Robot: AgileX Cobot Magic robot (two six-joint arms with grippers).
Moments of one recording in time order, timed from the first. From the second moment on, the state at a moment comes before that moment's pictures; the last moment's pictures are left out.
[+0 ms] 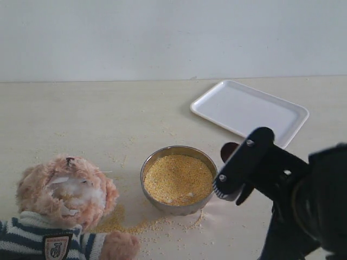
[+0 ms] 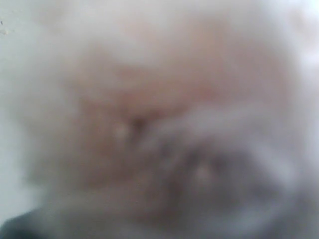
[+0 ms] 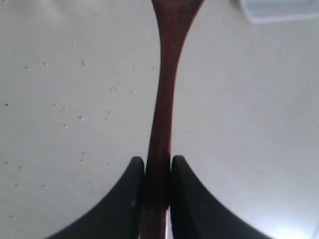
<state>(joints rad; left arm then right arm) 0.06 0.57 -0.05 -1.09 0.83 0.49 1.17 1.33 -0.71 -0.69 1.08 0.67</state>
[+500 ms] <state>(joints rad) 0.06 0.57 -0.05 -1.09 0.83 0.49 1.17 1.63 -0.96 -0.88 1.21 0.20</state>
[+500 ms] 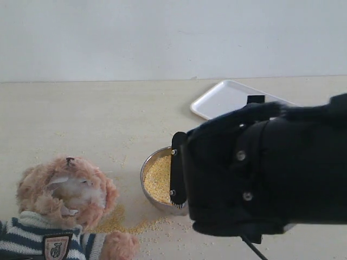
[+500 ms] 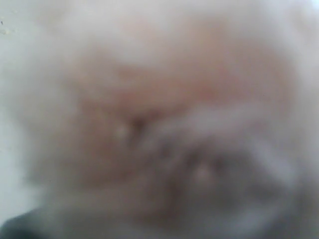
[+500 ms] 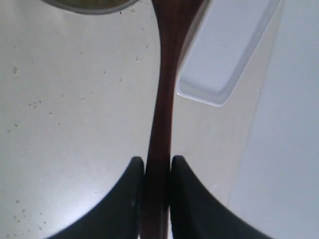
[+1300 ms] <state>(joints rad) 0.06 0.57 -0.05 -1.09 0.83 0.49 1.17 1.85 -0.99 -1.05 1.20 0.22</state>
